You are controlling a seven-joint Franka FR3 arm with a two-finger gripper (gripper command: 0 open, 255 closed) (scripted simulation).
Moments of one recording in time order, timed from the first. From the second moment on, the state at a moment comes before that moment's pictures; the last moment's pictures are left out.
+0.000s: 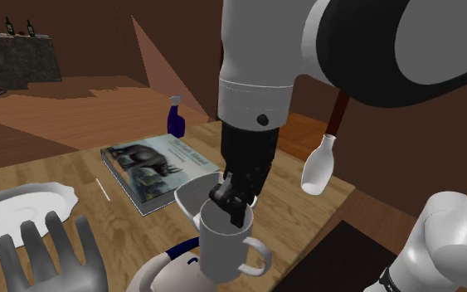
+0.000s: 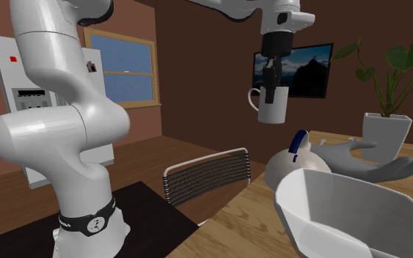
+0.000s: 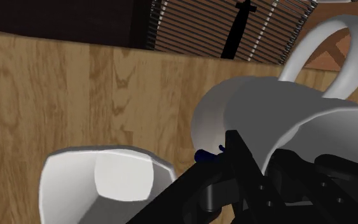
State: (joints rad) arm 0.18 -0.26 0.72 -1.95 0.19 1.72 0.62
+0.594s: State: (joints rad) arm 0.30 0.17 0.91 -1.60 -0.10 1.68 0.98
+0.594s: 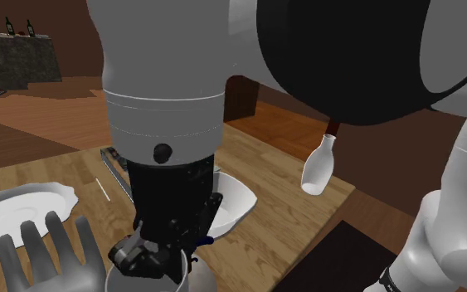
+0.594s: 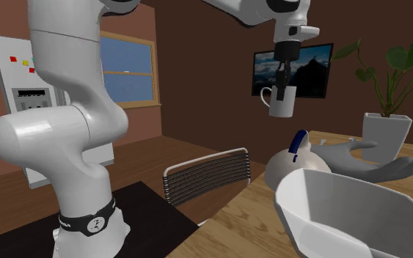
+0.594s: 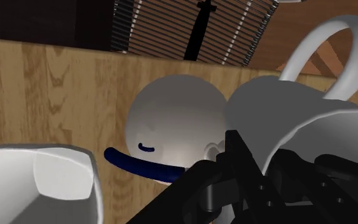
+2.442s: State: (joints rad) arm 0.67 0.64 0.83 -1.27 -0.43 1.70 1.22
